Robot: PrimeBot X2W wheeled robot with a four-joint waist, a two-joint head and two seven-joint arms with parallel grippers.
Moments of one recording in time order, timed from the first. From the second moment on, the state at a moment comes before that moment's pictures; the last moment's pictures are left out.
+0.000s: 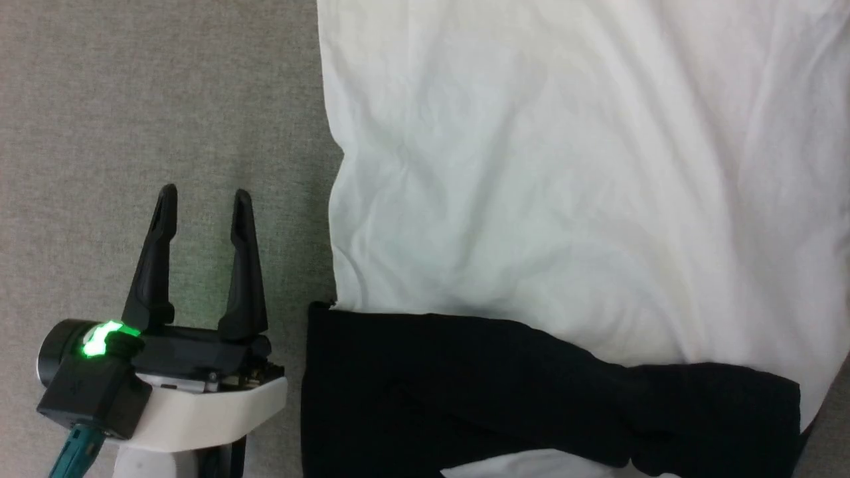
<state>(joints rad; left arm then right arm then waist) -0.05 0.10 -0.04 -0.36 -0.18 -0.04 -0.26 -0.88 -0.37 -0.11 0.17 0.19 0.13 0.82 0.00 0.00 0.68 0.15</state>
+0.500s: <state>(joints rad) -0.05 0.08 -0.03 -0.33 -0.18 -0.06 -0.26 -0.91 -0.38 -0.09 0.18 0.21 0.13 0.85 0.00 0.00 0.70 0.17</state>
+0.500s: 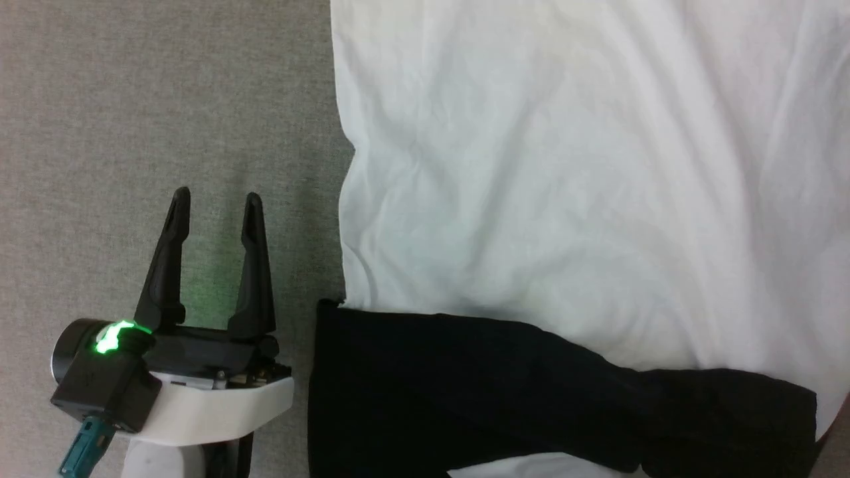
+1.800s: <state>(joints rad) 0.17 0.10 0.07 -0.36 -0.17 -0.06 -0.22 -0.34 -0.34 -0.65 -0.03 0.32 0.13 0.53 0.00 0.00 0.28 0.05</state>
